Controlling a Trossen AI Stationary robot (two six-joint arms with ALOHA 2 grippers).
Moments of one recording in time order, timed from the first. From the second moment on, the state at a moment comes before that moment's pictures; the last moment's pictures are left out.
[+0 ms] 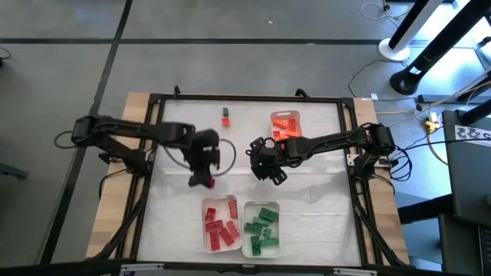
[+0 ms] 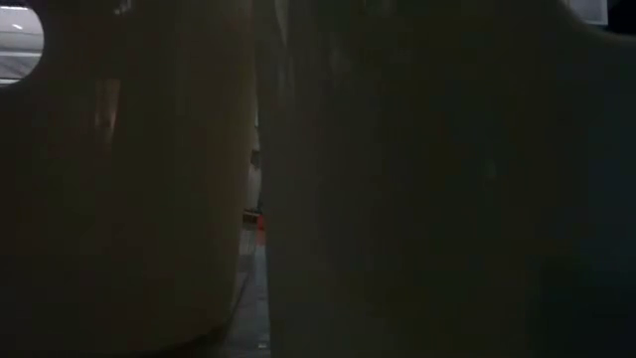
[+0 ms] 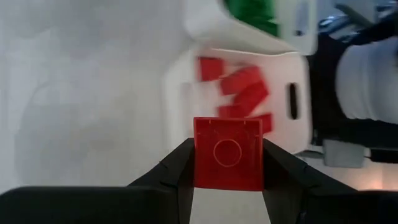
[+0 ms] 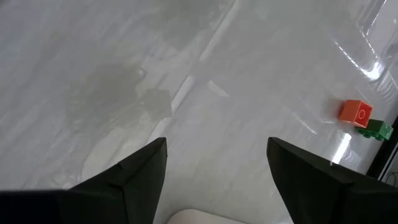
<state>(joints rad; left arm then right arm) 0.06 1.35 1.00 -0.74 0.56 -0.25 0.08 1.80 1.41 -0.75 0.19 -0.64</state>
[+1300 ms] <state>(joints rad) -0.05 1.41 1.01 -0.40 0.04 -0.66 0.08 1.54 1.41 -0.96 0.19 -0.63</state>
